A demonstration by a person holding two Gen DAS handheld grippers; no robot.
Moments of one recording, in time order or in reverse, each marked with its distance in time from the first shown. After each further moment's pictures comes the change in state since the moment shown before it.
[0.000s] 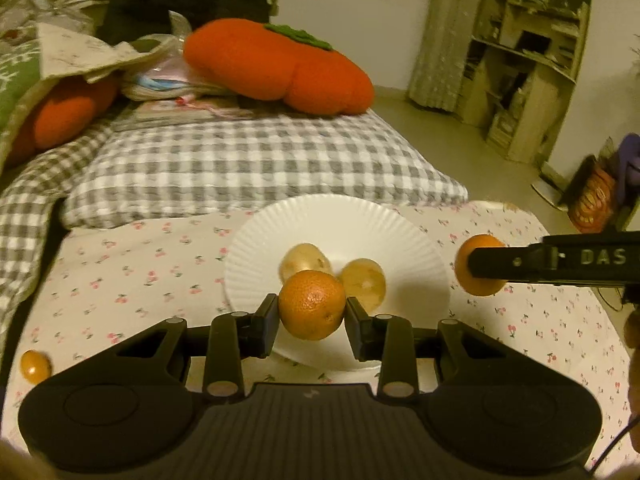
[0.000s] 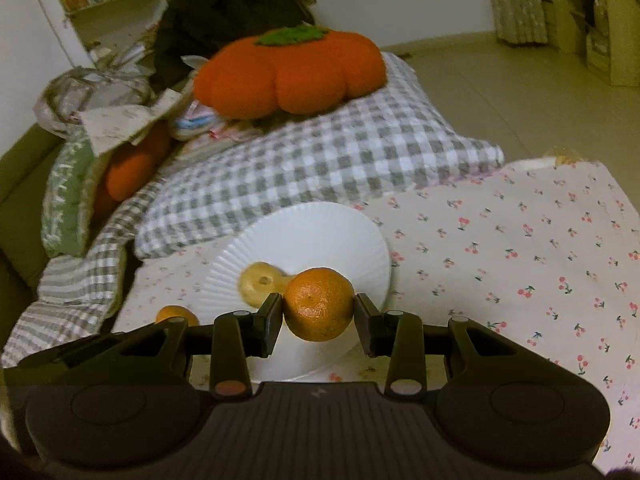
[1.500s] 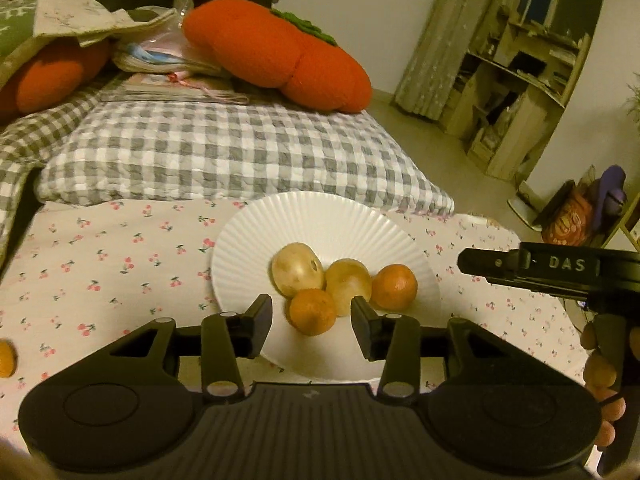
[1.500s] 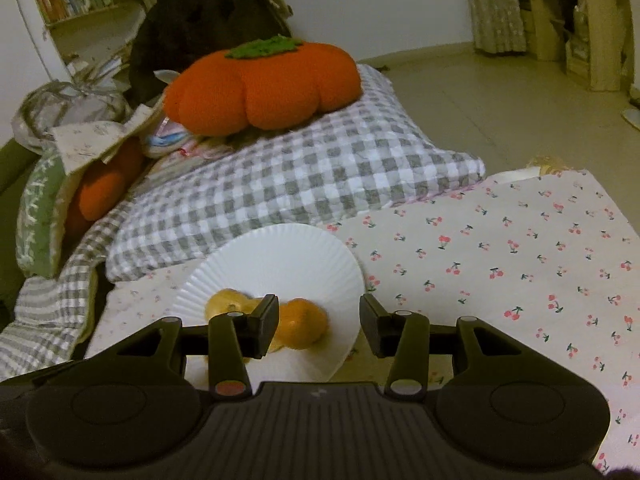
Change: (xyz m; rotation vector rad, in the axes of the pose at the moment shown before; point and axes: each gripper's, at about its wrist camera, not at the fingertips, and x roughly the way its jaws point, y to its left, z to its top) left arm 0.006 0.026 0.003 -0.105 0.006 -0.103; right arm 0.008 -0.005 0.006 0.025 -0.055 -0.041
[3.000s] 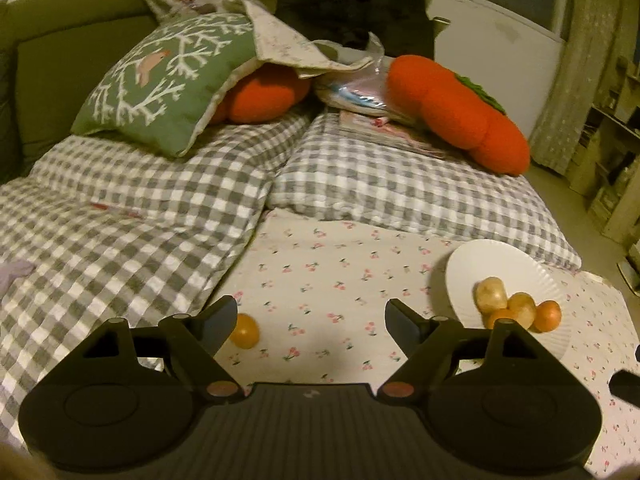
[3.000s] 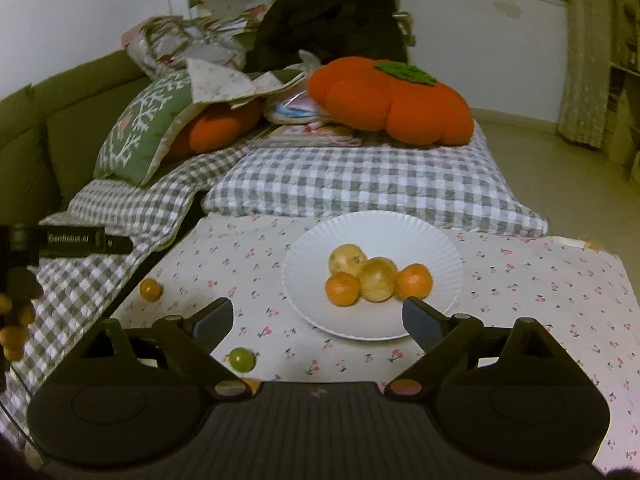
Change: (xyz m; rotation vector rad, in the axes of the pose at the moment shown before) left arm -0.111 0.104 -0.019 -0.161 -0.104 0.380; right arm -0.066 0.096 -0.063 -0.362 -0.042 0.079
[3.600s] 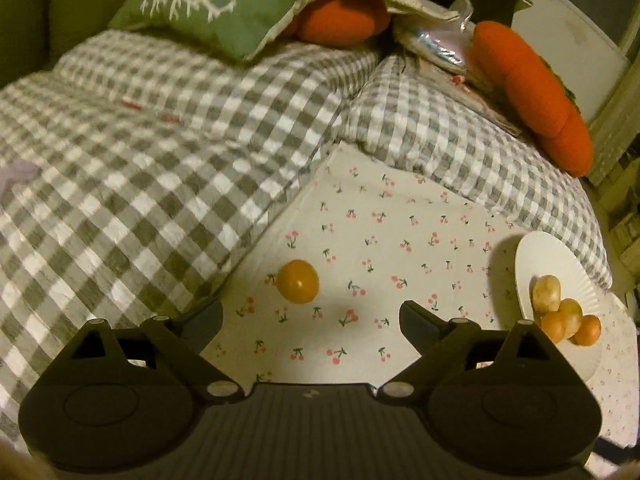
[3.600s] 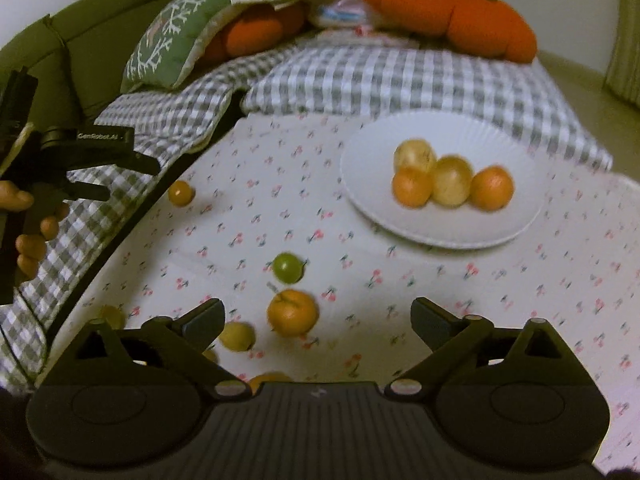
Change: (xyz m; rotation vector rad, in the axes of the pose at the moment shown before) left arm 0.048 0.058 -0.005 -0.209 0.208 0.034; right arm 0.039 0.028 -0.034 -0.021 0.262 0.111
